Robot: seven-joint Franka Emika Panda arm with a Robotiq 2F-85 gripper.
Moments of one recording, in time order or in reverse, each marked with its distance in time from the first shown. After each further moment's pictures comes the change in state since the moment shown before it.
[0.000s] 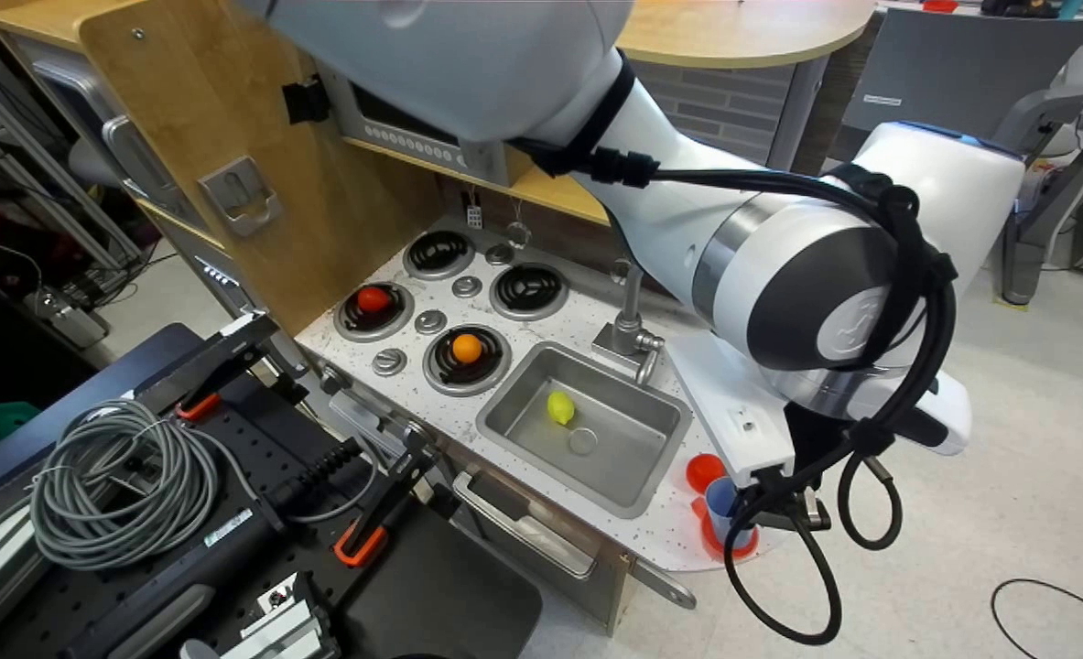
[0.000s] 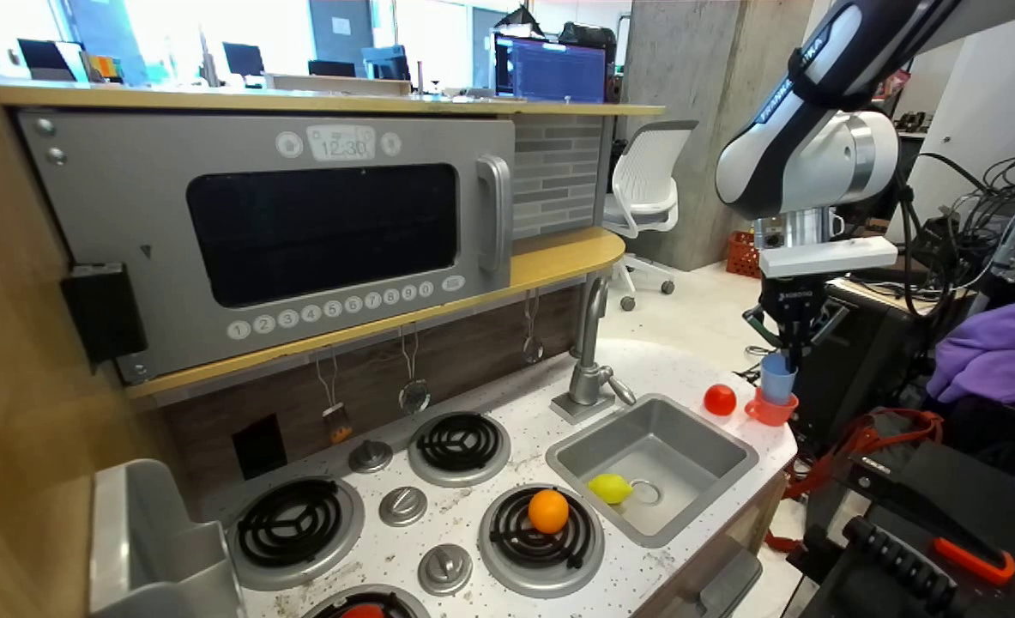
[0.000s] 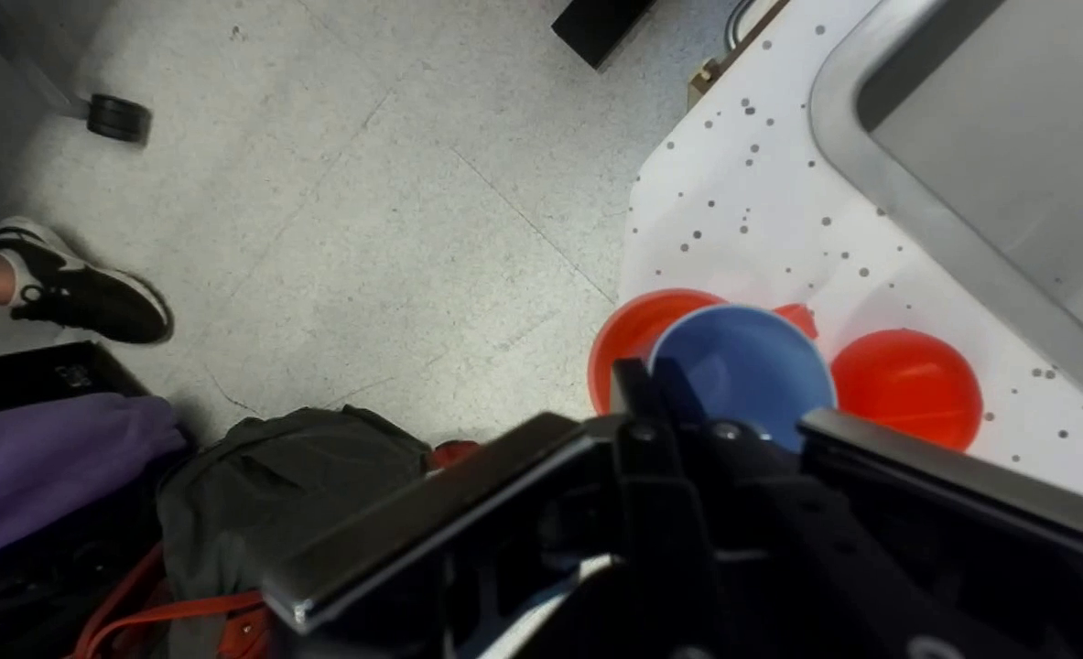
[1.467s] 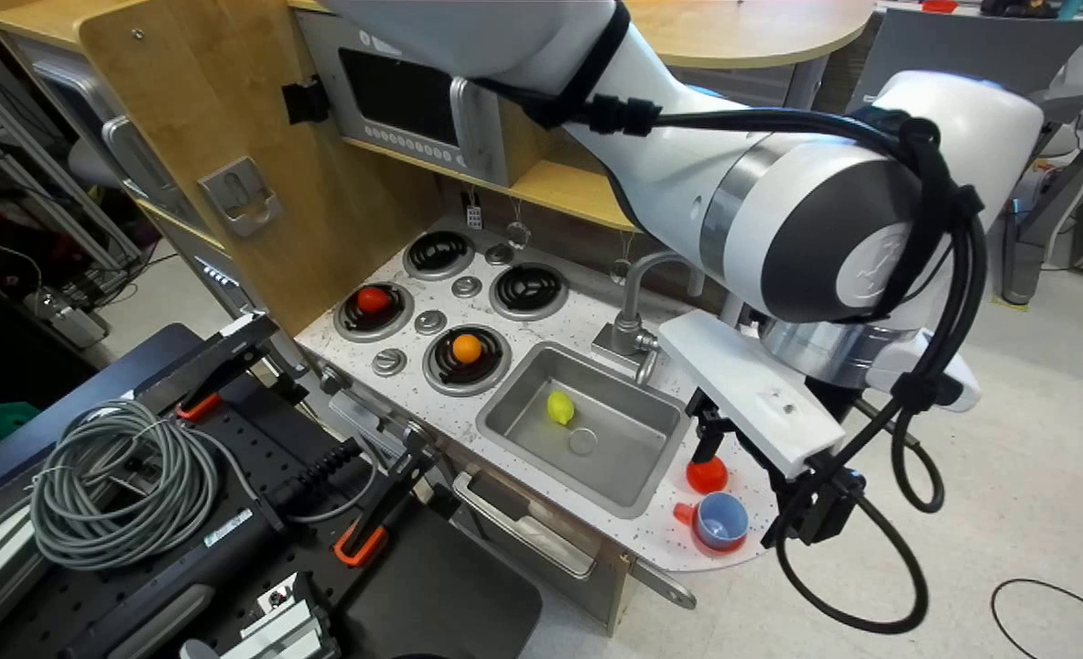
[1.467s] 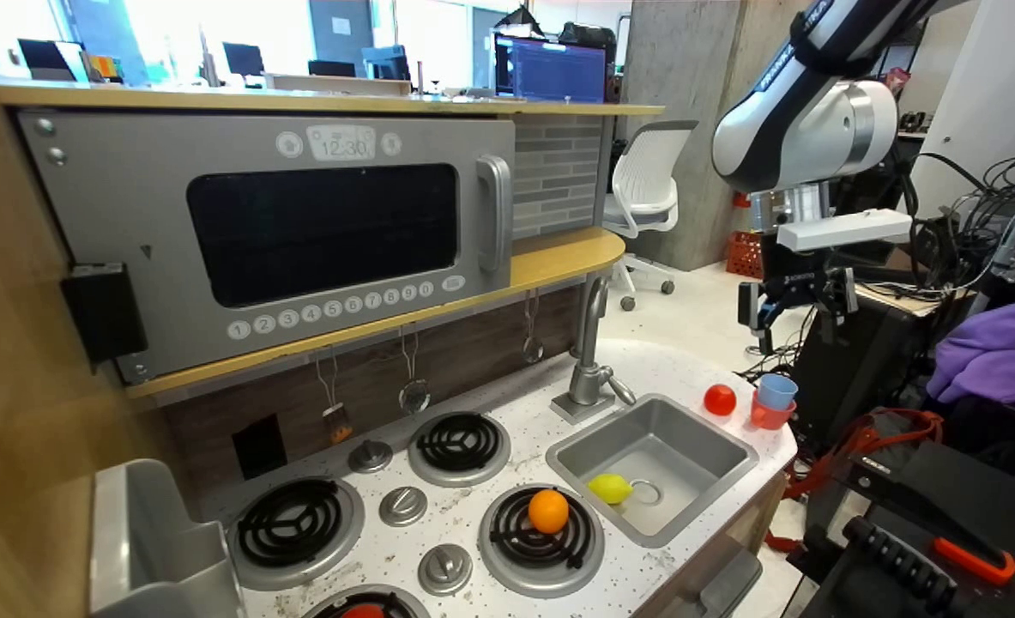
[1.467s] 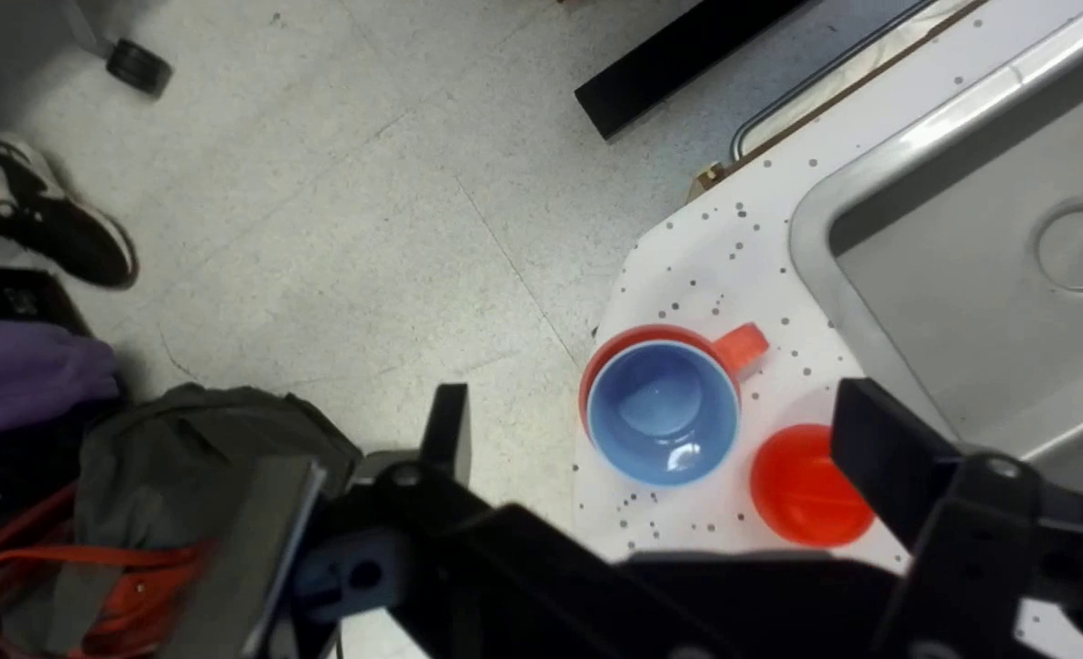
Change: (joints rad) arm 0.003 -0.051 0.012 -0.002 -0.024 -0.105 -0.237
